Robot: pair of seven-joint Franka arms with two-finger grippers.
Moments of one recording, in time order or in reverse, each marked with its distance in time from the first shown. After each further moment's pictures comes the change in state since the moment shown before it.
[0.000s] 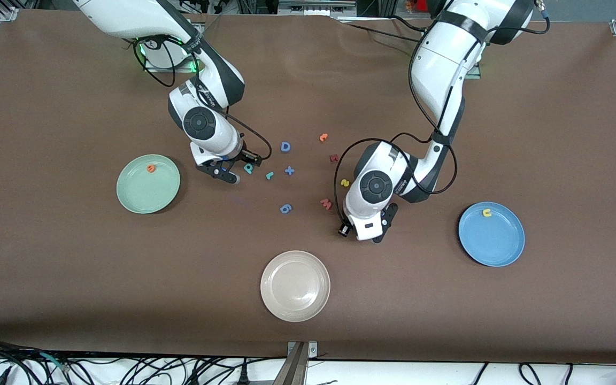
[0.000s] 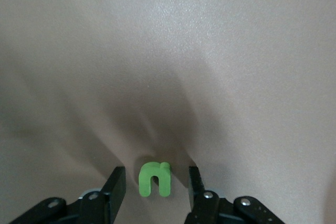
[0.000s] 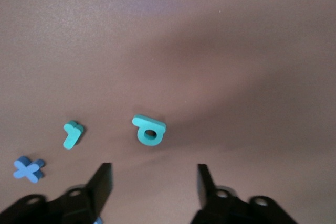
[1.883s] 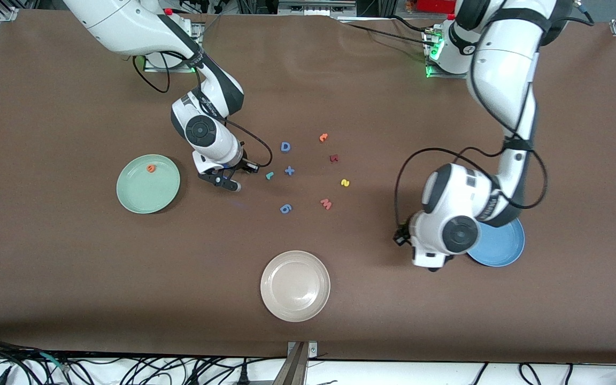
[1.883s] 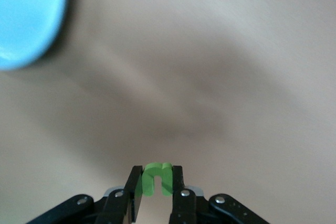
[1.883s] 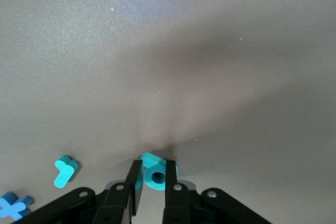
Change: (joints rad) left arm 0.259 -0.035 0.030 0.223 0.006 -0.572 0.636; right arm 0.001 0.075 -0.020 0.007 -0.069 0.109 0.000
